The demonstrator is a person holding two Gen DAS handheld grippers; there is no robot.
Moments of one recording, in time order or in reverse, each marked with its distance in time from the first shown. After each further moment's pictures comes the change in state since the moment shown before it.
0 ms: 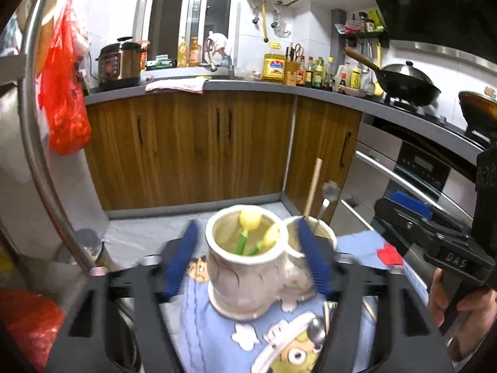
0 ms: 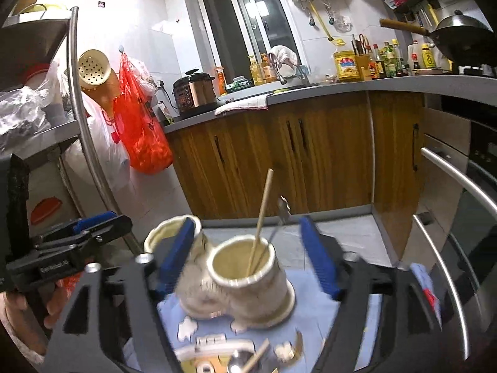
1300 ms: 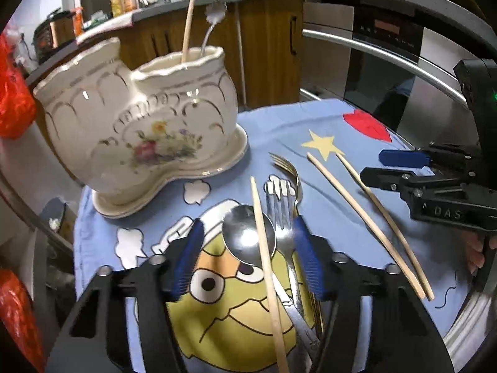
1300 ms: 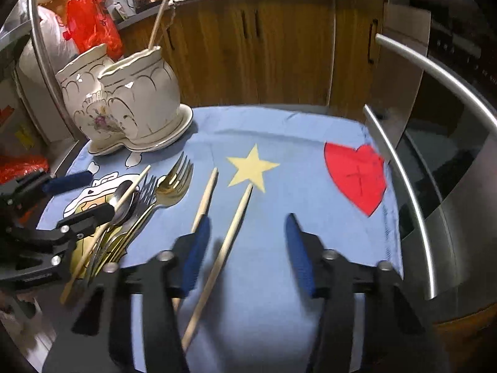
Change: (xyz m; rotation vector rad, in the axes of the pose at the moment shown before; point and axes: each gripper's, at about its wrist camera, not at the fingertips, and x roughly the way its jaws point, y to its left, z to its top) left arm 0.082 -0.101 -0.139 0.192 0.351 -0.102; right arm 0.015 -0.091 -0.130 -0.018 0.486 -0.183
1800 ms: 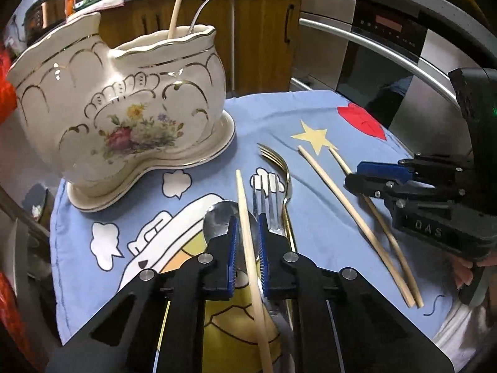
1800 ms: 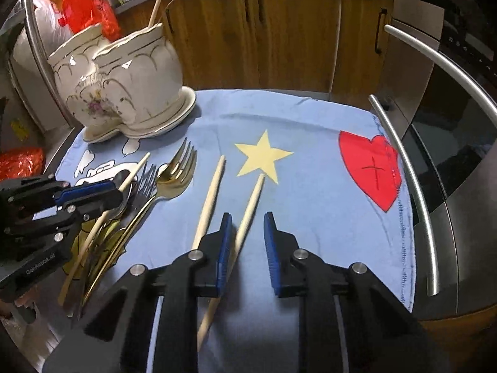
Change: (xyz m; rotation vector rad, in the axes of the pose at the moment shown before) left arm 0.016 -0.002 0.008 -0.024 0.058 -0.060; right arm 0.015 0.015 0.004 -0.056 0.074 -0.028
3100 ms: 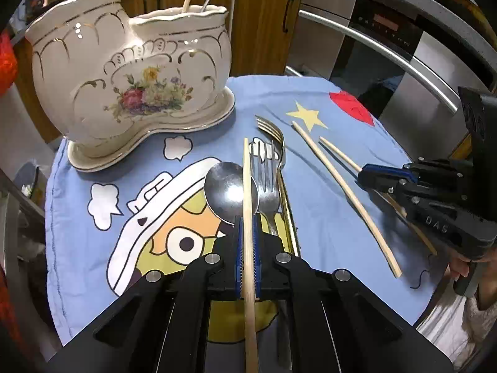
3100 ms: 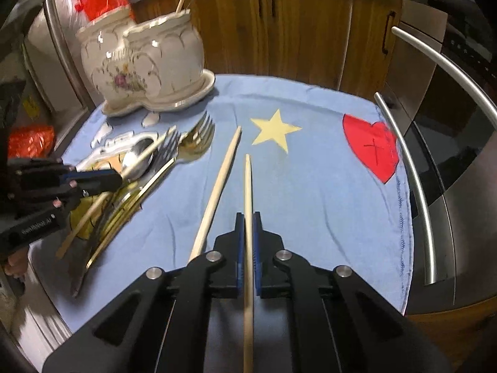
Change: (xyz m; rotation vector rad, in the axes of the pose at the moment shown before) left arm -0.019 0.010 -0.023 -0.053 0.051 -0.079; right arm -0.028 0.003 -0.022 -0.019 -0.026 0.033
